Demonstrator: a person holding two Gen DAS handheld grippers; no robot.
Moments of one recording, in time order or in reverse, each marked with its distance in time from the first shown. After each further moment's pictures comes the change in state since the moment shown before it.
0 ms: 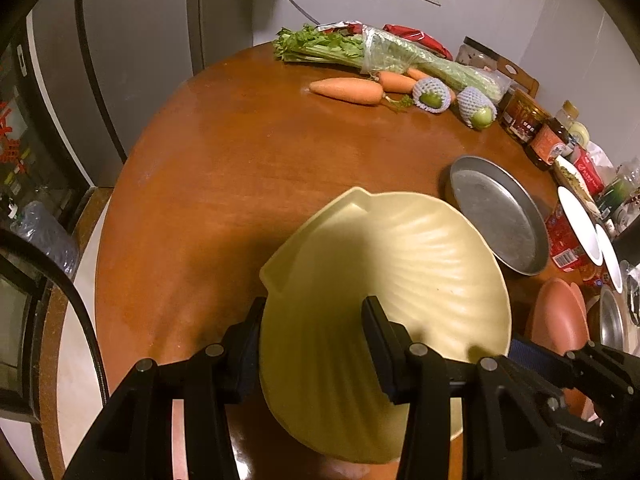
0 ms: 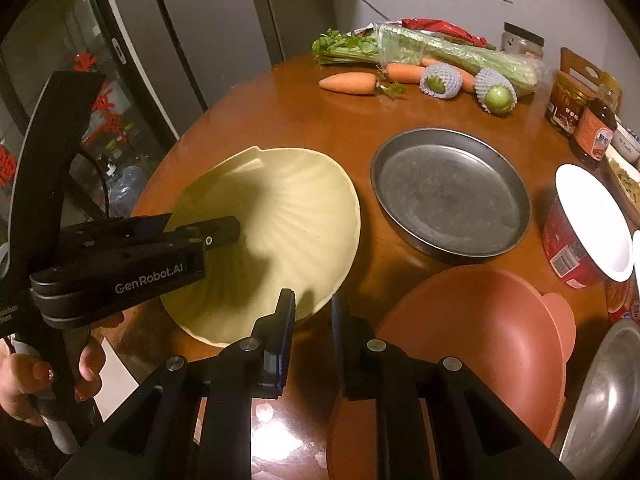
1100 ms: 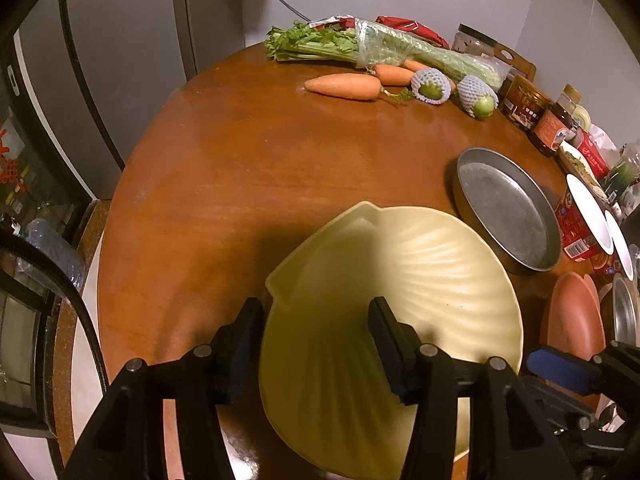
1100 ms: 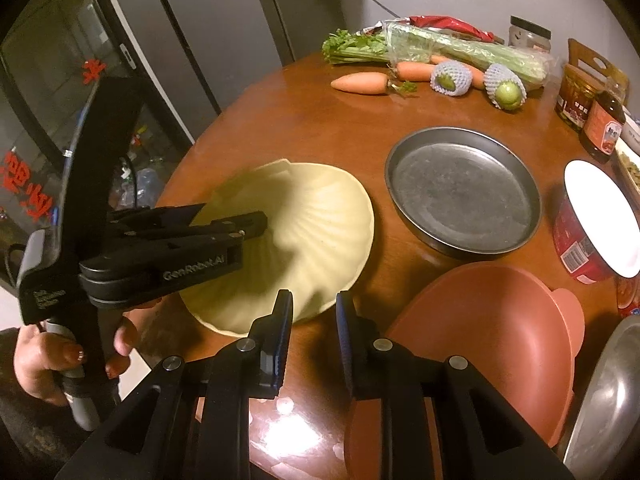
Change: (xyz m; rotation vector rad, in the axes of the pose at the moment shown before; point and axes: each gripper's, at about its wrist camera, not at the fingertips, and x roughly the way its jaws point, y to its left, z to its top) left arm 0.008 -0.004 0.006 0.059 0.011 0.026; right arm -0.010 0.002 0.001 0.014 0.006 0.068
